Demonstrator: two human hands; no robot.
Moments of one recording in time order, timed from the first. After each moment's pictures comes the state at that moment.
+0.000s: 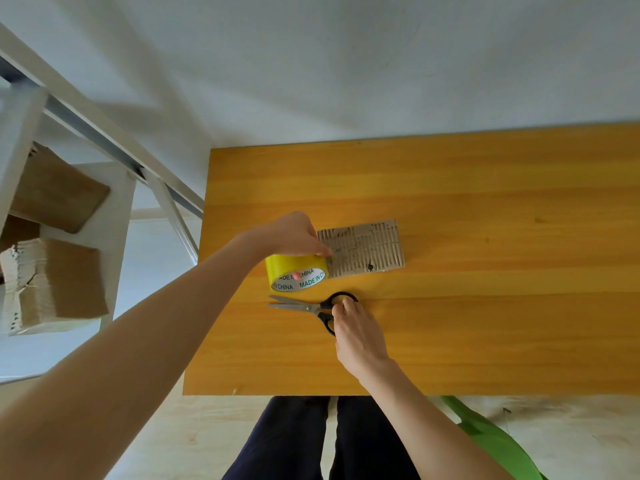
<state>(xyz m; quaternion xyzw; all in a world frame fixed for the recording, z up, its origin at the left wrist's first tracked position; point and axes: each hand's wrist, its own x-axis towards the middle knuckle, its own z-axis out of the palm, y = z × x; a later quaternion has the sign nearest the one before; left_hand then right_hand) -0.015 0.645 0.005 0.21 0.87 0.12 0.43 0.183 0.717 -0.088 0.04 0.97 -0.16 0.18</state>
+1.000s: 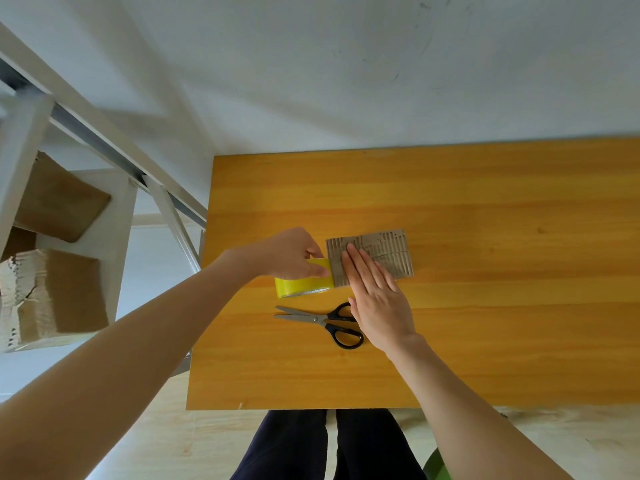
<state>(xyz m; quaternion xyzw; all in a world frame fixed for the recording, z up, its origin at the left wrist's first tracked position) -0.021 0.619 -0.004 0.32 0.84 0.13 0.41 0.147 0.757 -0.087 0.01 1.00 -0.02 -0.04</state>
